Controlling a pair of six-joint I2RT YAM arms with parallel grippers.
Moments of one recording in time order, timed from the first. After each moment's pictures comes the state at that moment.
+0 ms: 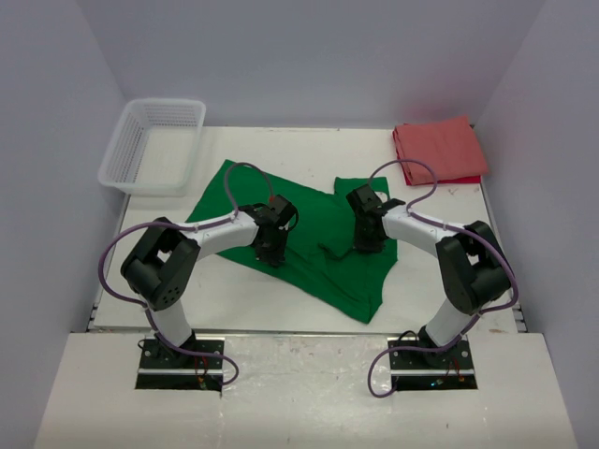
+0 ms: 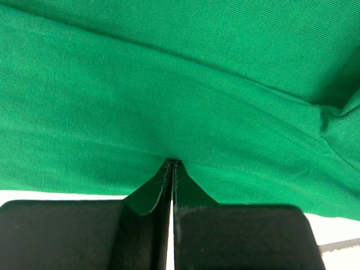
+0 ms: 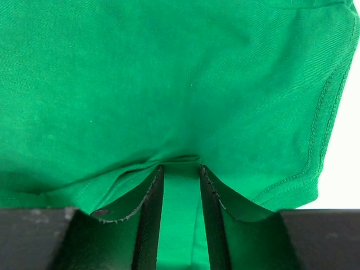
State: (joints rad) left arm -0.69 1.77 1.07 -0.60 -0.03 -0.51; right arm 0.50 1.68 1.00 -0.59 0.22 0.61
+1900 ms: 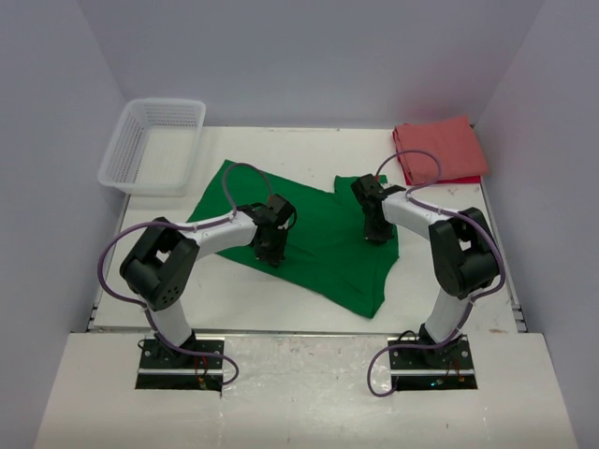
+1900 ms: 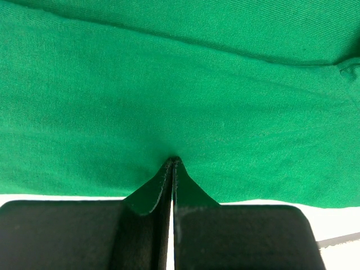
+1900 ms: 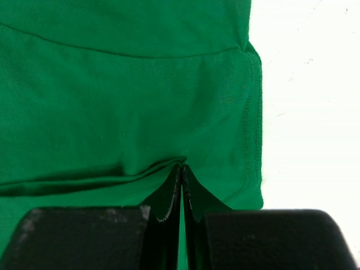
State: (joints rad) left arm -0.68 1.76 1.06 -0.58 -0.01 -0.51; right arm 0.42 1.80 1.14 -0.71 0.36 0.59
